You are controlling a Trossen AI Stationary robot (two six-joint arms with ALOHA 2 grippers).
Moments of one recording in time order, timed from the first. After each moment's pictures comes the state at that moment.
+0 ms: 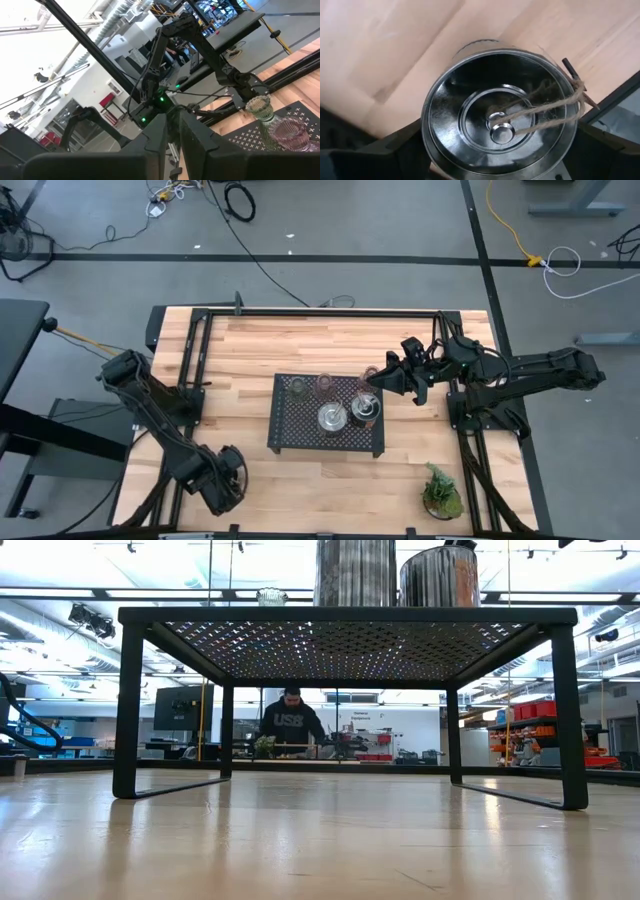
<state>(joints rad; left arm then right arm) -0.89 1.57 1.13 -0.98 0.01 -1.63 0.00 0.95 0.72 0.32 -0.22 0.72</state>
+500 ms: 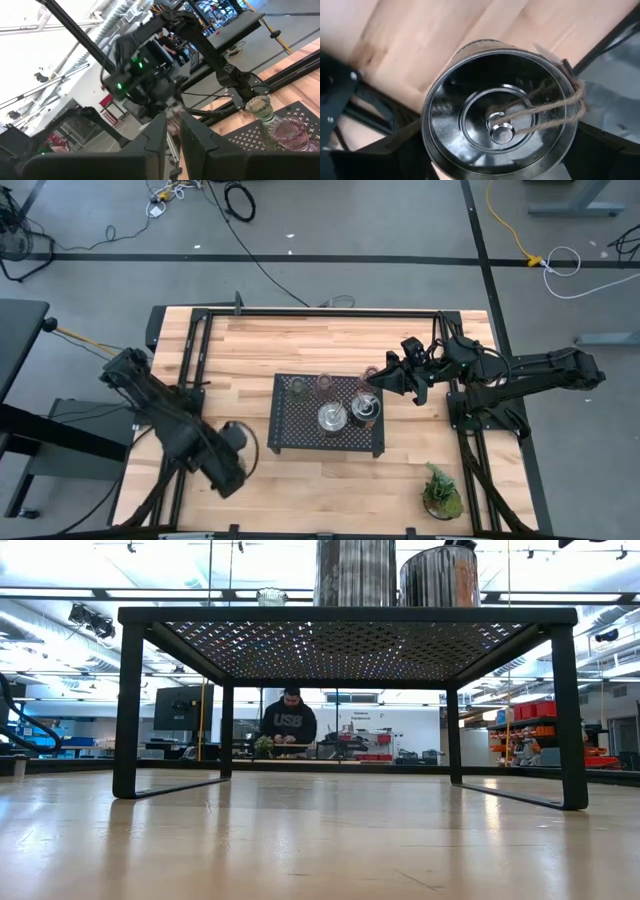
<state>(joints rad) -0.73 1.57 1.60 -1.48 0.05 -1.40 0.00 0.95 0.72 0.32 -0.22 0.72</state>
